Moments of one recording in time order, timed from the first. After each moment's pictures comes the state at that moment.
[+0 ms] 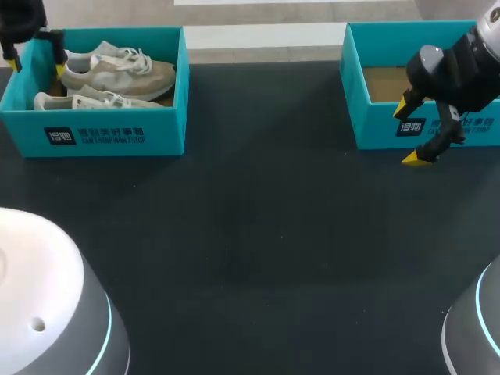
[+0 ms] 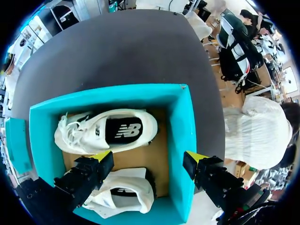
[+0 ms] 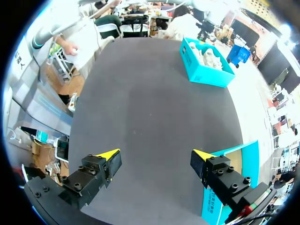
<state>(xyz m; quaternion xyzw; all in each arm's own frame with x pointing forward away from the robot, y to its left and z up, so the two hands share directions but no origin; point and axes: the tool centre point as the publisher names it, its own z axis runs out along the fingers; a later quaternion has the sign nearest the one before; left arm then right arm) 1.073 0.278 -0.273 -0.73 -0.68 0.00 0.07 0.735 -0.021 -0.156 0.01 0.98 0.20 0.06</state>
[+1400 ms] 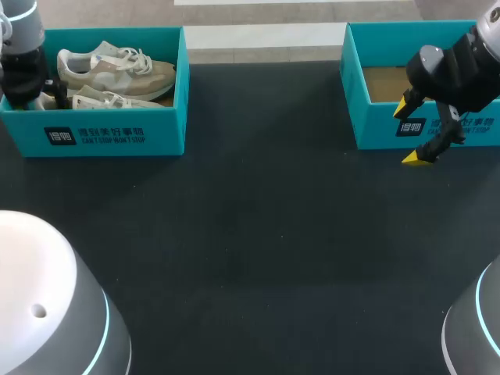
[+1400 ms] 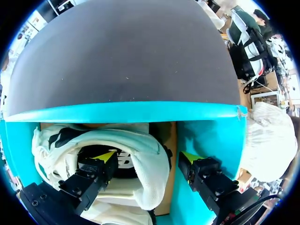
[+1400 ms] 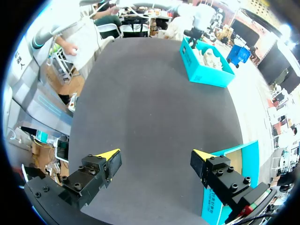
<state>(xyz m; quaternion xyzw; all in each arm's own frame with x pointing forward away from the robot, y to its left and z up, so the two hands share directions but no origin) 1.035 0.284 -0.360 -0.71 -0.70 -0.04 0.03 0.735 -0.021 -0.156 0.01 0.98 0.20 0.06</state>
